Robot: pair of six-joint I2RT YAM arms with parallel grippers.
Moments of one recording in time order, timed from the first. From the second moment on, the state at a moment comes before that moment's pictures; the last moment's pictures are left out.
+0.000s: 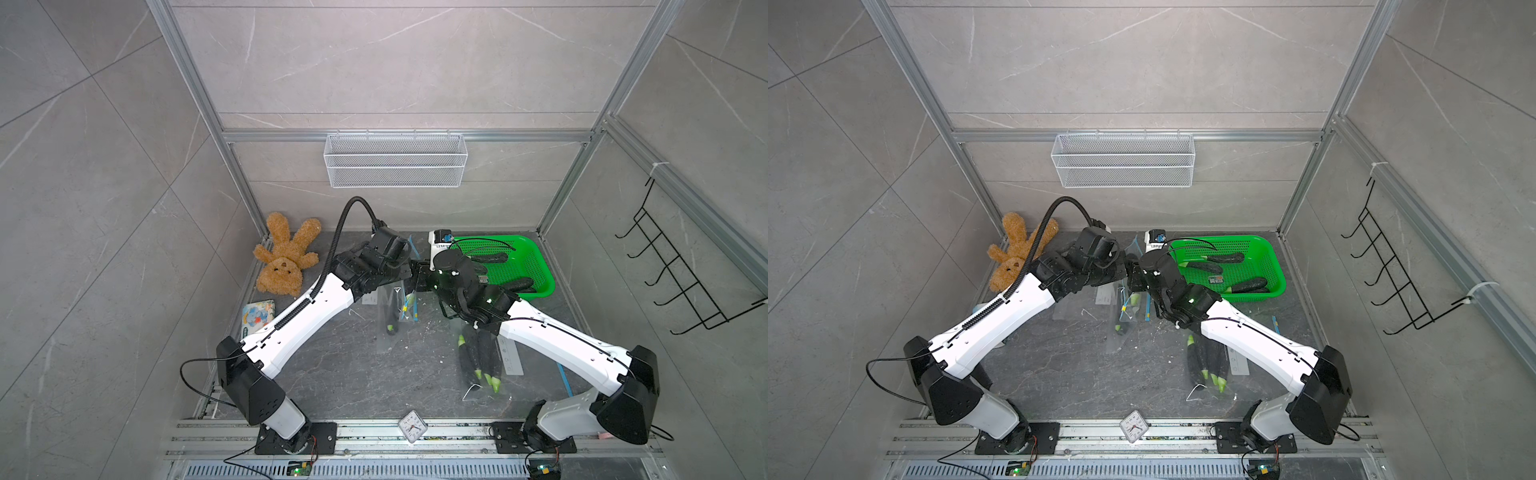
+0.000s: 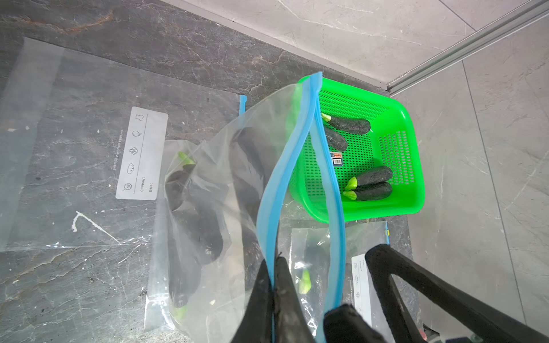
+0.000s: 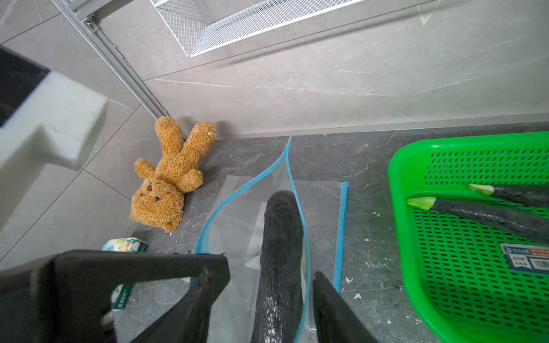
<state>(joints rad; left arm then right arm) -0.77 1.57 1.64 -0.80 -0.14 -0.80 0.83 1.44 1.31 -0.29 0.34 0.50</state>
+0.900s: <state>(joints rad) -0.78 1.51 1.71 -0.69 -0.28 -1.08 0.89 0.92 0.94 -0.33 -0.08 0.16</state>
